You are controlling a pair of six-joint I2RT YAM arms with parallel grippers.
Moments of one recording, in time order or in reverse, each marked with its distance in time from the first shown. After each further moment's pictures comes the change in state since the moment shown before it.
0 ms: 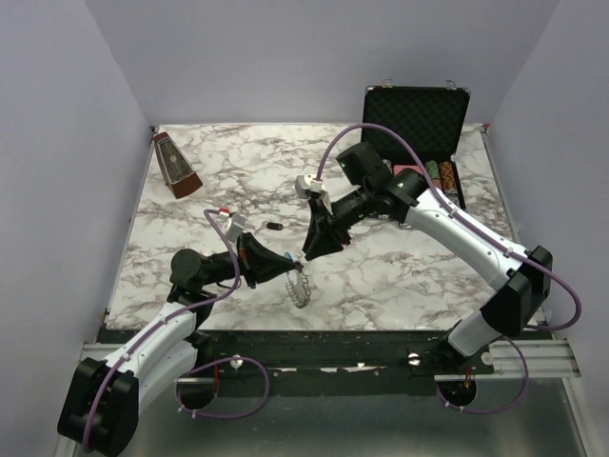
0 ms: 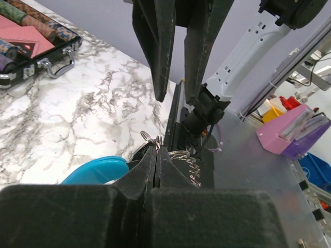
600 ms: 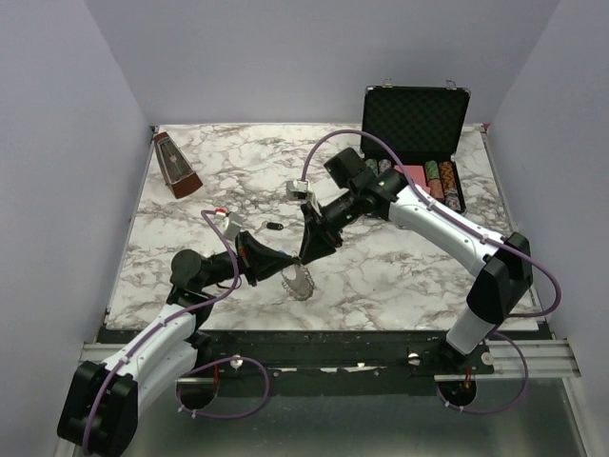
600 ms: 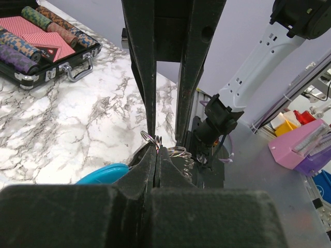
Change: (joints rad) left arm 0.000 -0.028 -0.011 -0.044 -0.089 0.033; right arm 0.006 0.105 -0.002 -0.017 0.003 0.074
